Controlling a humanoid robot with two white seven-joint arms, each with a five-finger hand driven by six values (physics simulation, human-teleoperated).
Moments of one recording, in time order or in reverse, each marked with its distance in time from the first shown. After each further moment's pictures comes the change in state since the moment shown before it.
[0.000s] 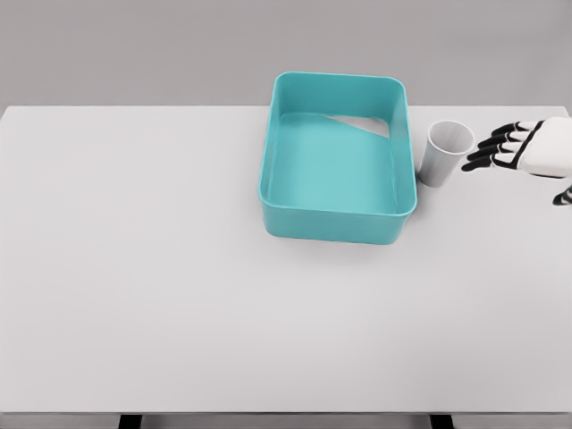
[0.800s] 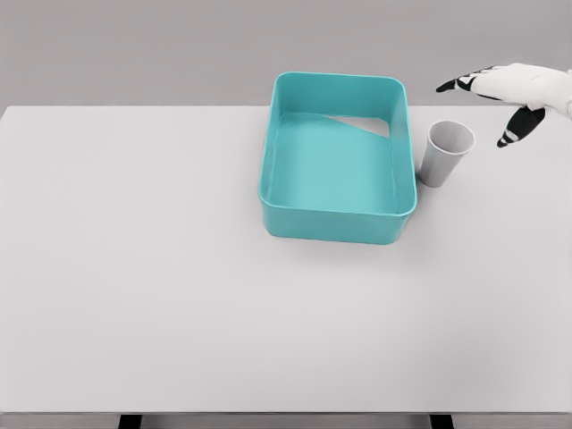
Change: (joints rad) left arm 0.000 0.000 0.000 0.000 0.000 0.000 0.000; right arm -0.104 0.431 0.006 0.352 0.135 0.405 0.068
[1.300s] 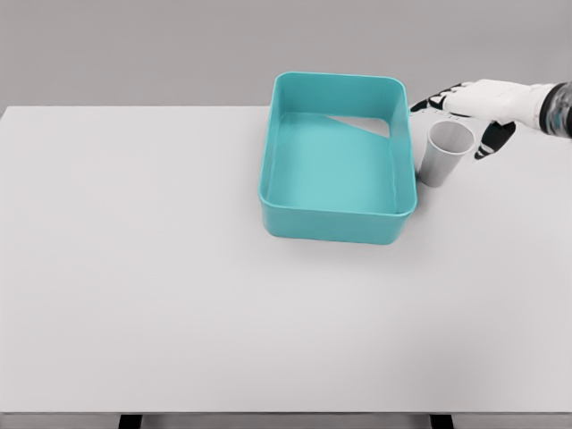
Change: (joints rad) left arm 0.000 0.000 0.000 0.000 0.000 0.000 0.000; right arm -0.012 0.039 0.063 0.006 0.038 -0.030 0.000
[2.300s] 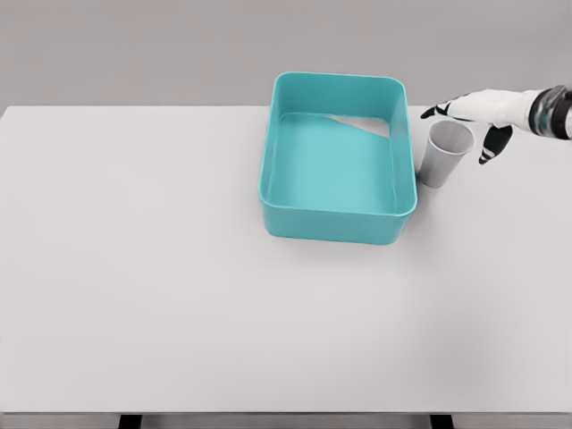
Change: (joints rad) left arm 0.000 0.000 0.000 0.000 0.000 0.000 0.000; right arm -0.034 0.105 0.042 0.232 0.058 -0.028 0.000
